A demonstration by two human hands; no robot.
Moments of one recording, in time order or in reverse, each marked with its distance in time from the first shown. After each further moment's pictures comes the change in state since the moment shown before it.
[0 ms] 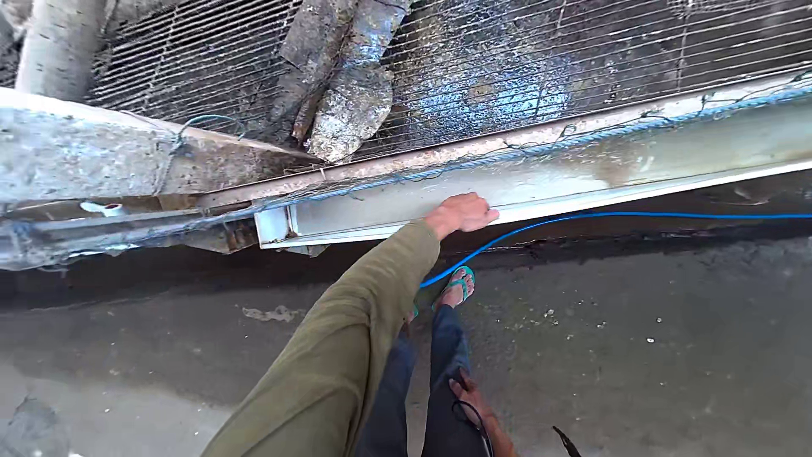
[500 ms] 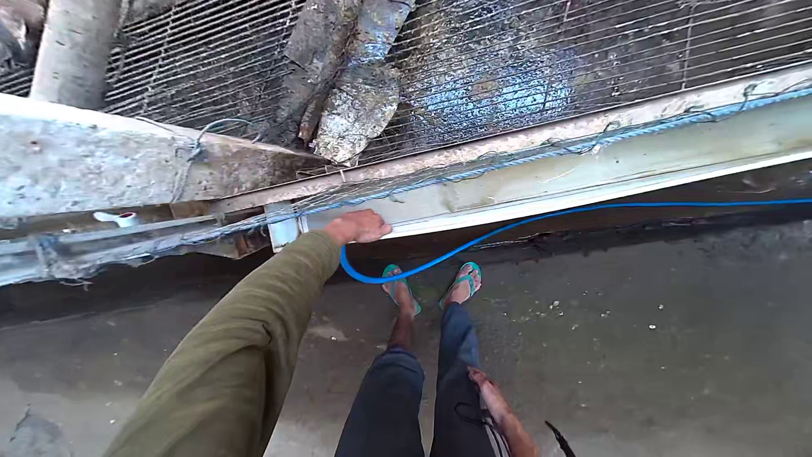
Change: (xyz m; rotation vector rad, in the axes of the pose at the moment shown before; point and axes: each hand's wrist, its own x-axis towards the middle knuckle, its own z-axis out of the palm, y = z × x) left_hand -0.136 -0.184 0.028 0.123 -0.261 -0.262; right_hand -0.020 -0.014 0.005 0.374 0.068 0.039
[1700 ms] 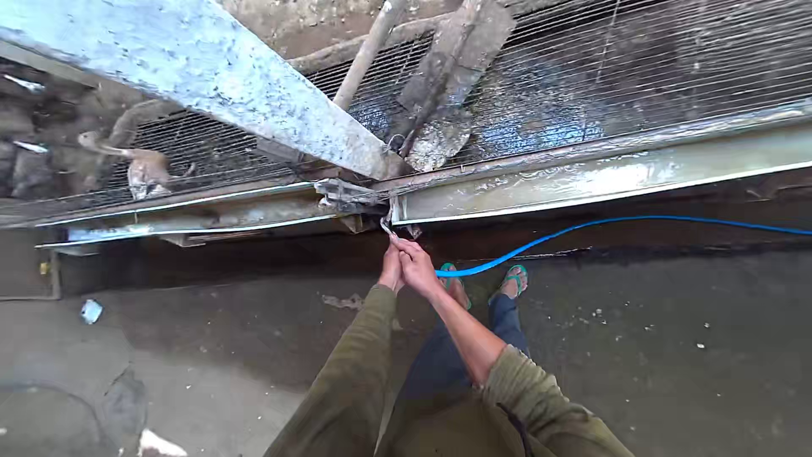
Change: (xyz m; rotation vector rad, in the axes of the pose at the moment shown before) left_hand -0.287 0.013 0.135 -2.180 0.852 -0.181; right_hand -0.219 -0.234 0.323 -0.266 -0.166 -1.192
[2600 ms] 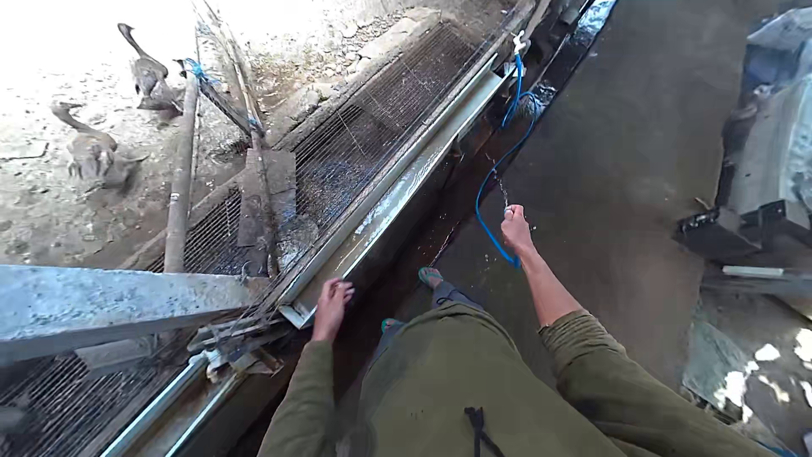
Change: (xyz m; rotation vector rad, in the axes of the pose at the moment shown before) left_hand -0.106 0.017 0.045 0.867 -0.718 0.516; right_hand -0.352 -0.037 -0.296 -0.085 1.271 0.555
